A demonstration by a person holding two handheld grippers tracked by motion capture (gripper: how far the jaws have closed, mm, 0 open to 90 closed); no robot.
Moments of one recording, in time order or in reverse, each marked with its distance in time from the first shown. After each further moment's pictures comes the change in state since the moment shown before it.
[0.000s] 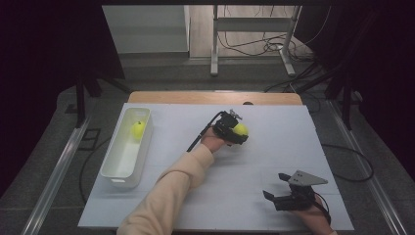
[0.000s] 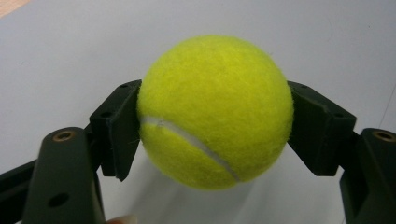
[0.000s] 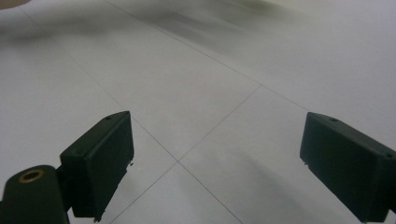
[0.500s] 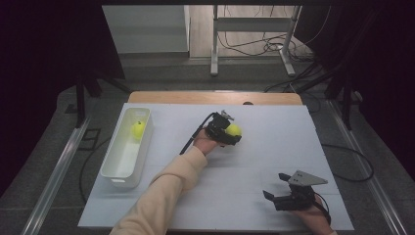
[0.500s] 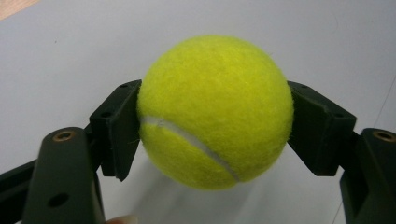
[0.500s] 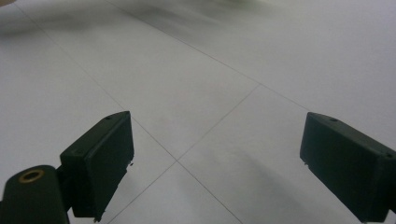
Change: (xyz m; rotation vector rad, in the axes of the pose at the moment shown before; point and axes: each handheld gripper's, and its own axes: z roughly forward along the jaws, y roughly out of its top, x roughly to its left) left arm 0.009 -0.019 -0.018 -0.025 0.015 -0.021; right arm 0.000 0.000 0.000 0.006 -0.008 -0.002
